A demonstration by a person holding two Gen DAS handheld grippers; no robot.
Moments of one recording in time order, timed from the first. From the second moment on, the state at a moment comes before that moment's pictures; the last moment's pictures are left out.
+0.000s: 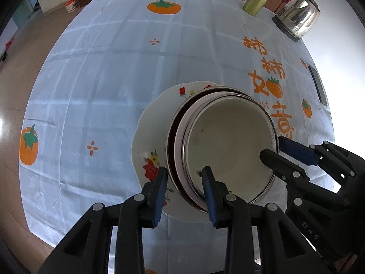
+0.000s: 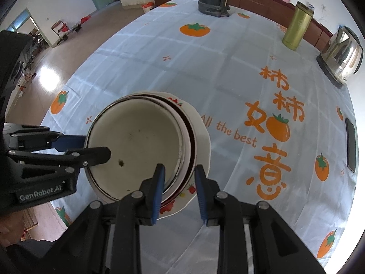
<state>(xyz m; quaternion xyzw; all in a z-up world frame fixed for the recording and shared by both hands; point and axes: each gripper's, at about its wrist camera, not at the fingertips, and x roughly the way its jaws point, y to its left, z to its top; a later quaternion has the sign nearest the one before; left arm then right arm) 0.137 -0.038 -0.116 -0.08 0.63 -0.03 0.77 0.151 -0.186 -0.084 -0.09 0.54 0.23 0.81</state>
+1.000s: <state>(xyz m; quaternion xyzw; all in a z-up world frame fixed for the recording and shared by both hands) 0.082 -0.061 0.025 0.04 0.37 0.02 0.93 0.080 -0.238 0.044 -0.04 0.25 0.16 0.96</state>
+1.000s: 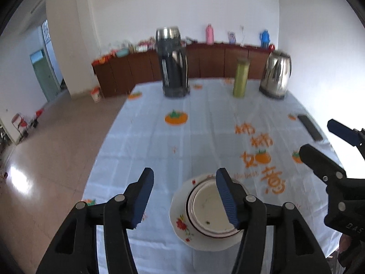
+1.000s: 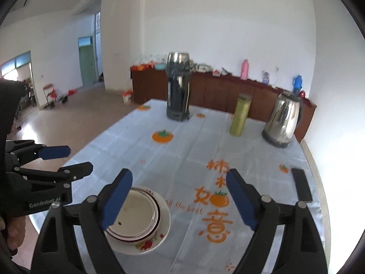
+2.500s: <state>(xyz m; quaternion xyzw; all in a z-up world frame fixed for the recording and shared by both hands) 0.063 -0.074 0.065 0.03 0.33 0.00 0.94 0.047 -0.263 0.083 -0.03 0.21 0.14 0.97</state>
